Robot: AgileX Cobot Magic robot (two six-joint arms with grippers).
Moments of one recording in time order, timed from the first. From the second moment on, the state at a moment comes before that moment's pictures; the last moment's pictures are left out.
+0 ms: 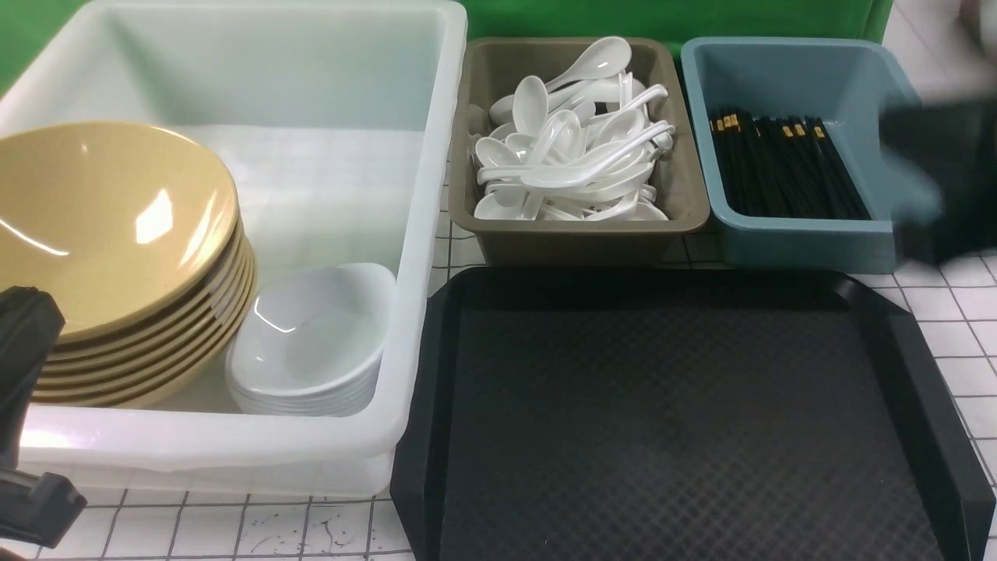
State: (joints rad) right arm 0.54 0.90 -0.79 -0.45 0.42 0.34; left arm -0.16 0.28 -0.33 -0.43 0.15 0.48
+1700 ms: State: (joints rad) right arm 0.02 -0.01 0.02 -0.07 0.32 0.02; left arm -0.16 0.28 -0.33 -0.43 0.33 0.48
